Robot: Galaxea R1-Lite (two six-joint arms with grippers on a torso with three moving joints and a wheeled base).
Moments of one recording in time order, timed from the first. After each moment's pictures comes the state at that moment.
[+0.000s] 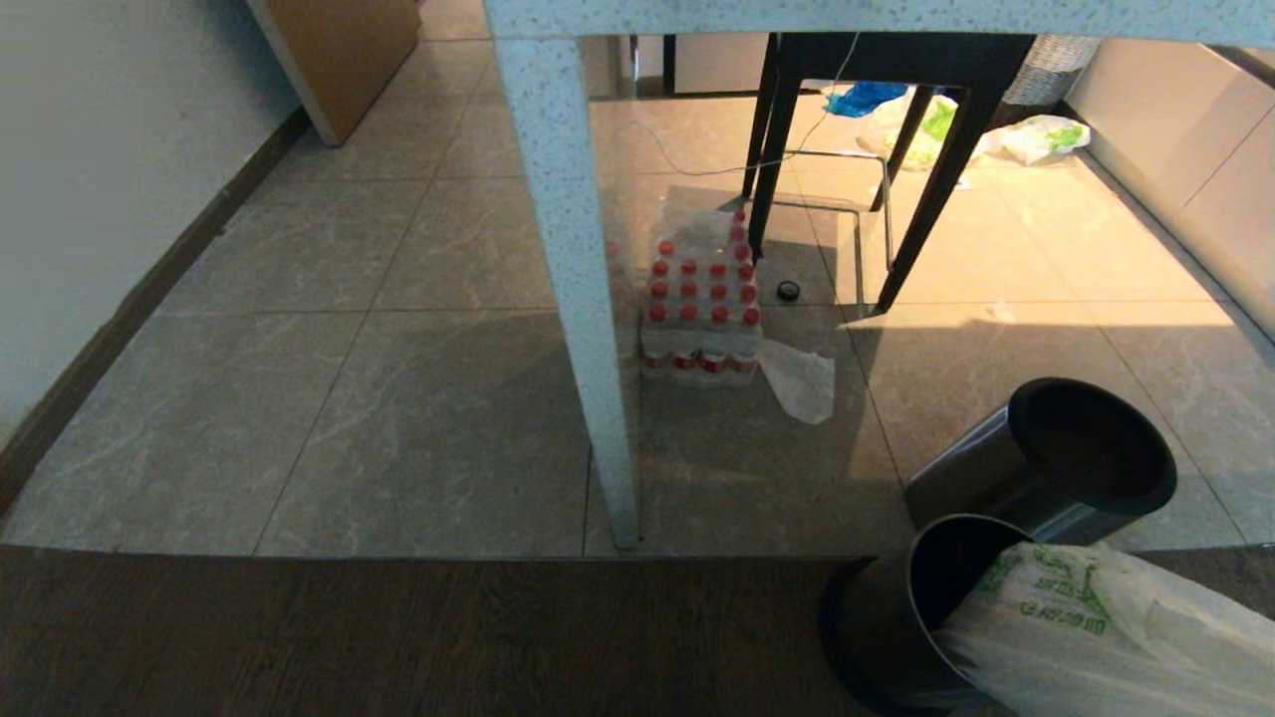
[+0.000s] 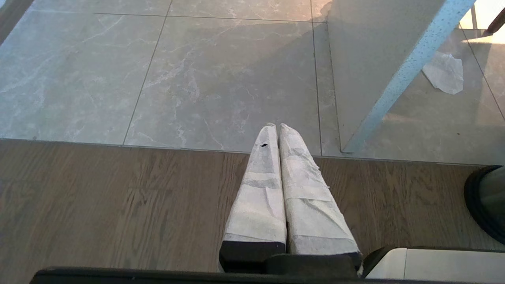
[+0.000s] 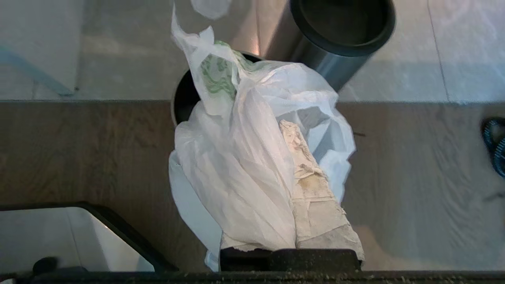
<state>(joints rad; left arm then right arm) 0.00 0.00 0.00 0.00 0.00 -0.02 0.04 0.34 -0.12 0.00 -0.17 -0.09</state>
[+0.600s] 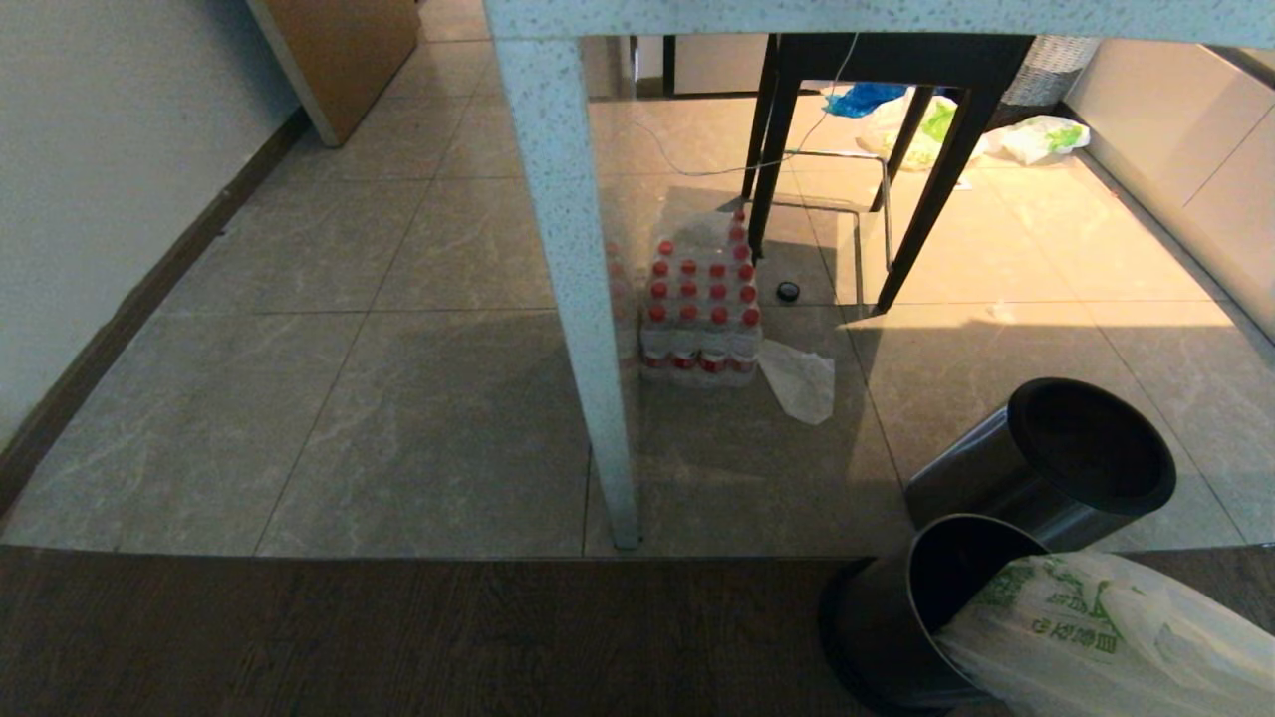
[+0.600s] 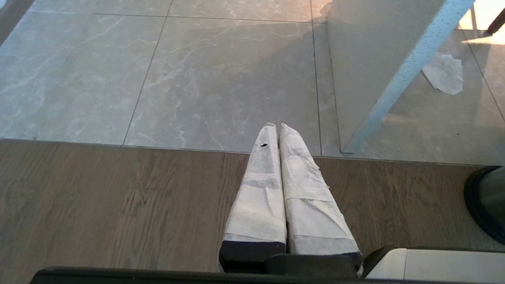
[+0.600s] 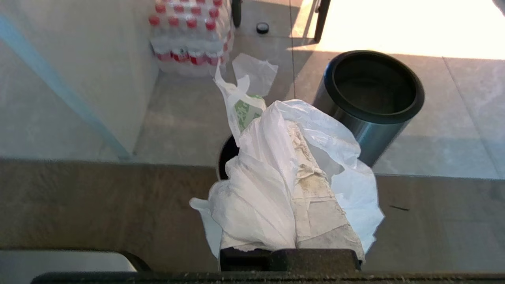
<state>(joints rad) 0.00 0.00 0.00 0.00 0.00 -0.02 0.01 0.01 0.00 -0.10 0.02 -0.06</state>
